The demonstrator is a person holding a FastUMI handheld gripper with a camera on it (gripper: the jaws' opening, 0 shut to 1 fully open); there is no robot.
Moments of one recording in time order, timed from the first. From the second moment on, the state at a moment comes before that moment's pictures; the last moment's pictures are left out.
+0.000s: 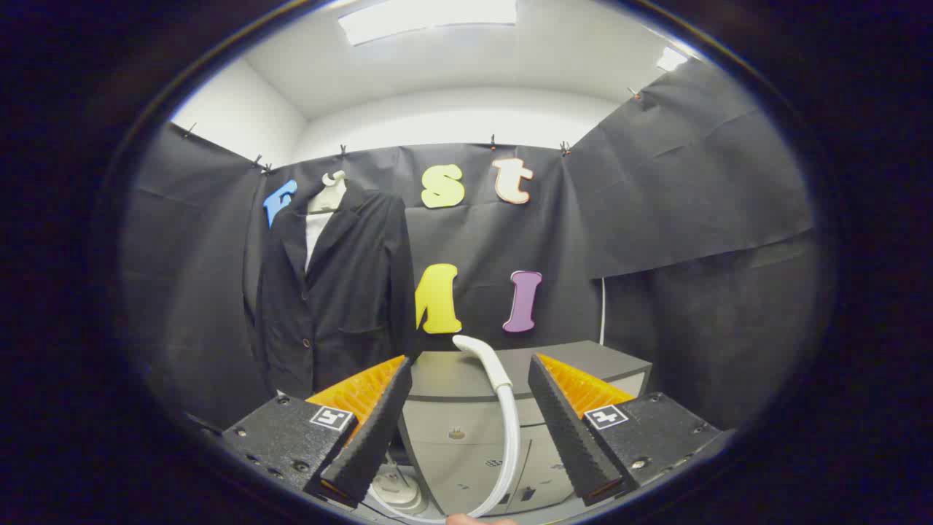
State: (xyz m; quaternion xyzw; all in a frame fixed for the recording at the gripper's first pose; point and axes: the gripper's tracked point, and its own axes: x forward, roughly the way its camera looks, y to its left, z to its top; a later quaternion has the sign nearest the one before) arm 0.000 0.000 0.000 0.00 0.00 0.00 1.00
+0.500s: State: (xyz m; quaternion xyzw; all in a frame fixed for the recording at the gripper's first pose) arm 0.019 0.017 -0.004 0.00 0.01 0.03 1.00
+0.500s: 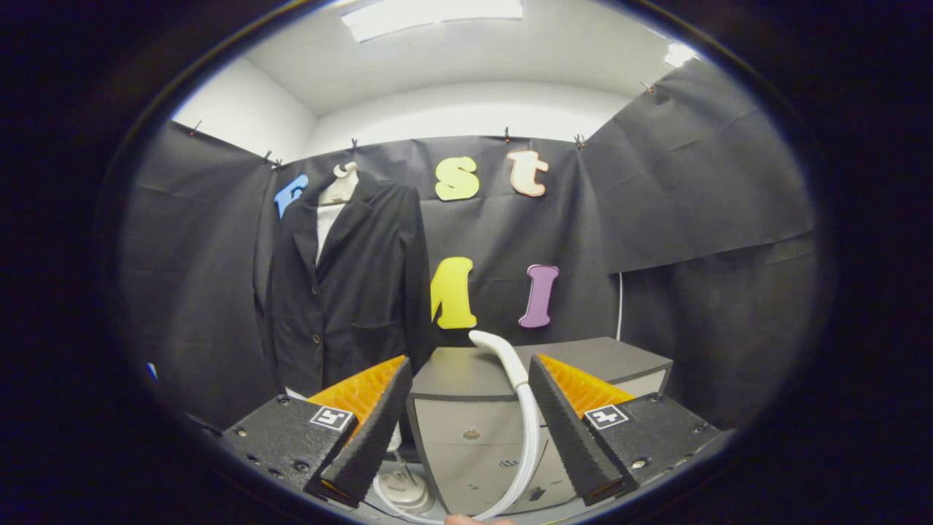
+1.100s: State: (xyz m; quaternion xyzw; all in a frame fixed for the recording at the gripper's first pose) arm 0.023 0.006 -0.009 0.00 0.04 0.02 1.00
